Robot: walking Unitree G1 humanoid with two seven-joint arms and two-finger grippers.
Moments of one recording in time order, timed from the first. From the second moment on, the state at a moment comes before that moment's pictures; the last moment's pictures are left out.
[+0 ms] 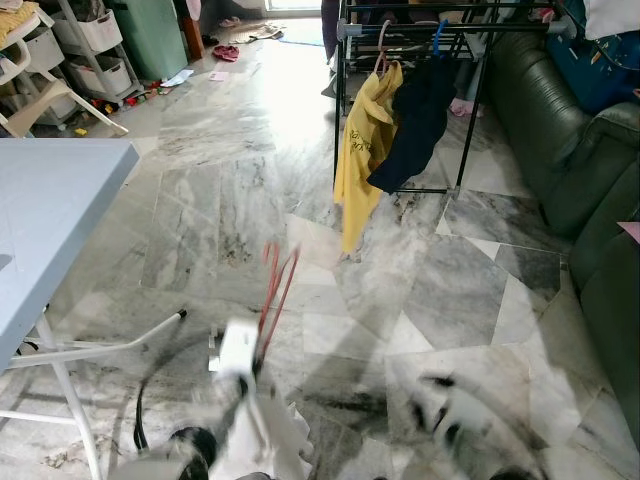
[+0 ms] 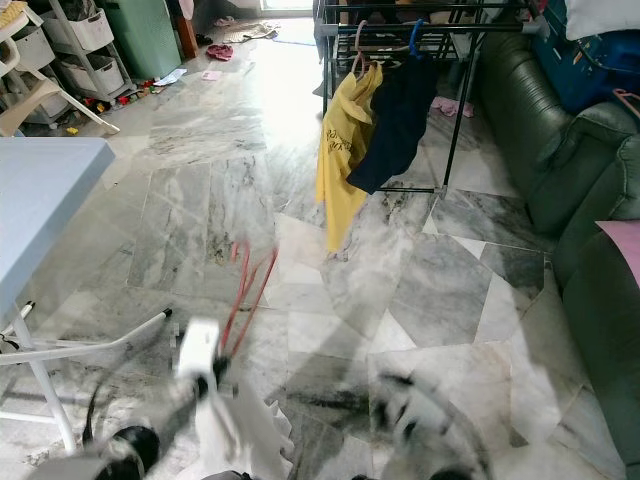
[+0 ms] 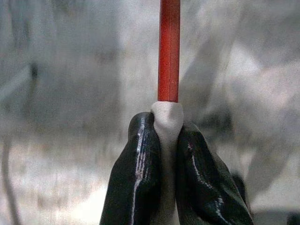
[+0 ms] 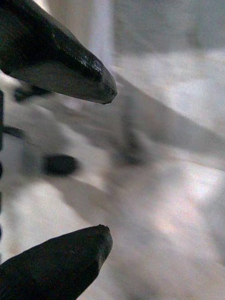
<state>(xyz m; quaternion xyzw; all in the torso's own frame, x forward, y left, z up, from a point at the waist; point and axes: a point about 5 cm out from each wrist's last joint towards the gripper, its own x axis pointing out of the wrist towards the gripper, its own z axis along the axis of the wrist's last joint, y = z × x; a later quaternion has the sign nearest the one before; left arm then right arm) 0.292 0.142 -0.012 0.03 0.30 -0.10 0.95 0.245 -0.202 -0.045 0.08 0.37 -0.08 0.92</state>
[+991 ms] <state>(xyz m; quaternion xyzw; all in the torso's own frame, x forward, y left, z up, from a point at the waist) 0.356 0.067 0.129 0.10 0.00 -0.47 0.88 0.293 -0.189 0.037 -0.03 0.11 0.21 0.97</state>
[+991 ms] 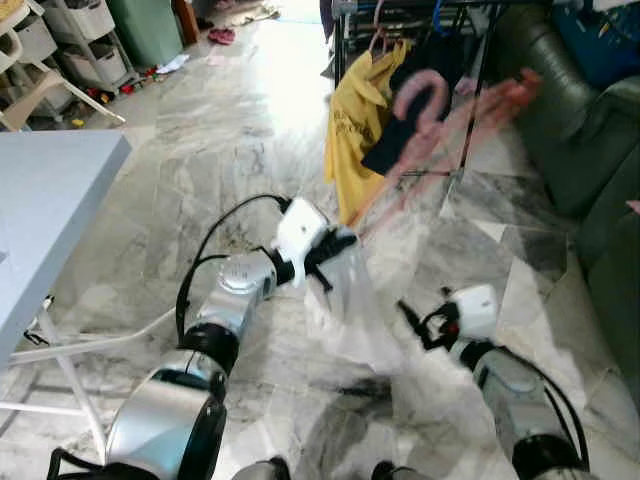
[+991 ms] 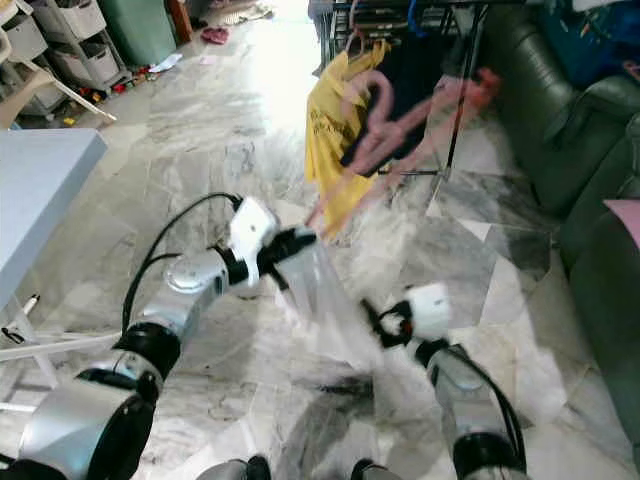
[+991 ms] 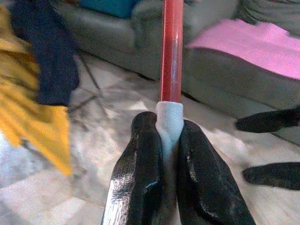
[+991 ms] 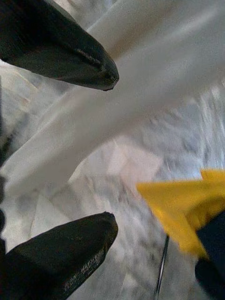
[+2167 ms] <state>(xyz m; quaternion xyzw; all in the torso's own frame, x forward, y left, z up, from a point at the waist) 0.353 0.070 0.189 0.17 -0.09 -0.55 0.81 0.251 -0.146 0.002 -0.04 0.22 0.44 0.87</state>
